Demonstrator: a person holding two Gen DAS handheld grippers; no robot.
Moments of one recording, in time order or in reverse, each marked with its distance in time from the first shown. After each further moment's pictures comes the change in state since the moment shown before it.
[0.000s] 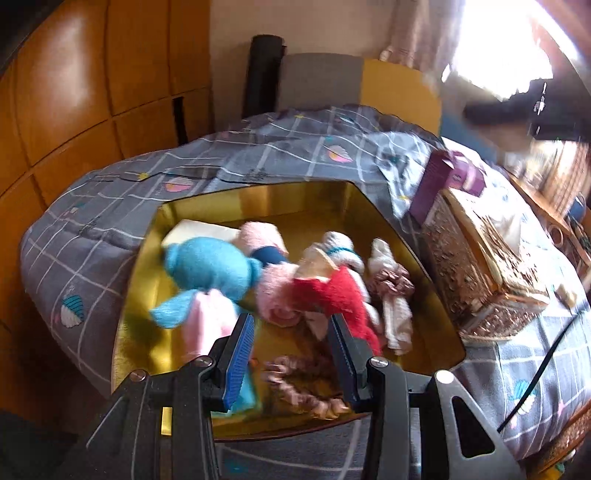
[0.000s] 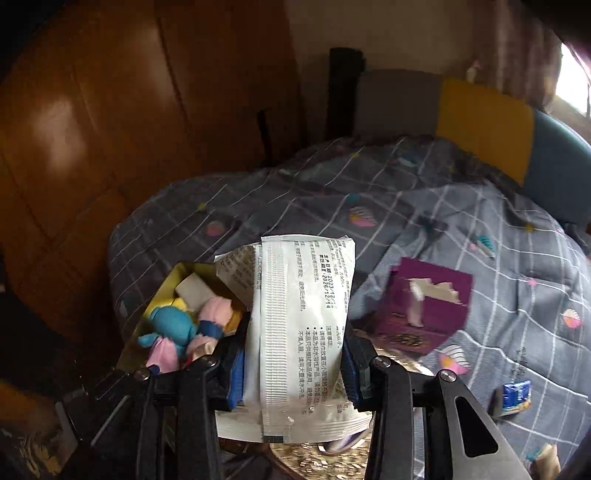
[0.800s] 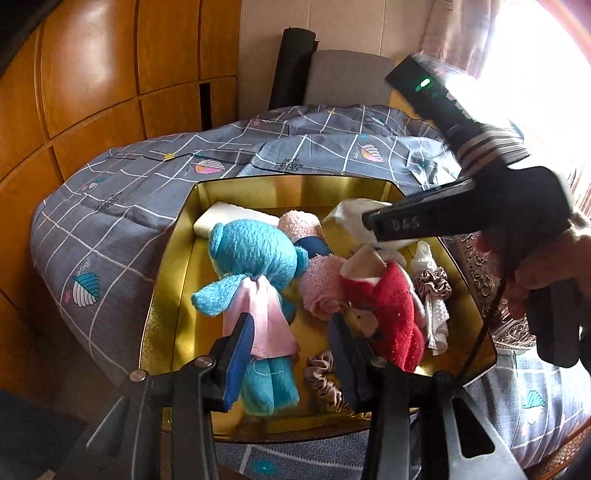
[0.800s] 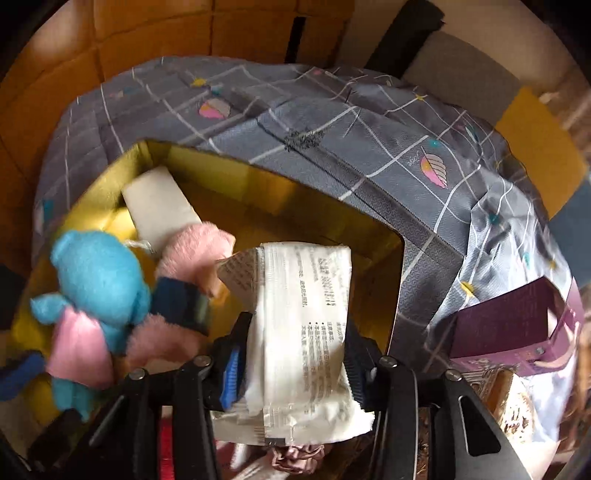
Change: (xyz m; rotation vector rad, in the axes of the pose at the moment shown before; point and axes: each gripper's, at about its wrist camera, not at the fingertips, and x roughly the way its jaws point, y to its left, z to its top) left arm 0.010 0.032 -0.005 -0.072 0.025 0.031; right arm 0.176 0.073 -0.012 -0.189 0.202 -0.226
